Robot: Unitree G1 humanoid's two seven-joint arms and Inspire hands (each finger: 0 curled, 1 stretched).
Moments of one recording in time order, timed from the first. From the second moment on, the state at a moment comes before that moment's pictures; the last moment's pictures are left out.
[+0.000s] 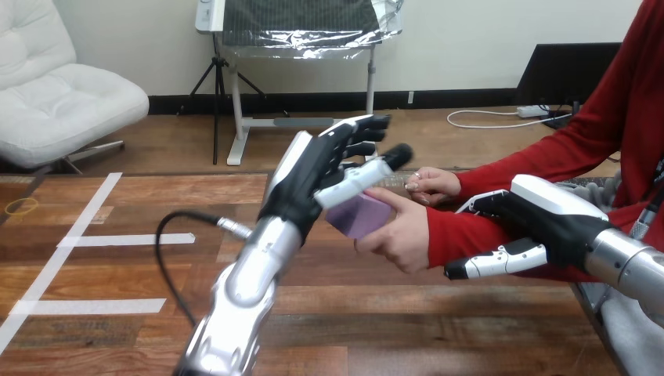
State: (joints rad) left arm -0.45 0.01 -0.11 0.52 0.18 -0.21 -0.11; right arm -0.40 -0.69 0.19 0.56 -0.39 -0.40 0.37
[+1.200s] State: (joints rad) left arm 0.07 0.09 -0.09 0.04 0.13 -0.17 -0.18; right arm -0.35 -0.70 0.19 0.56 -0.45 -0.40 0.30
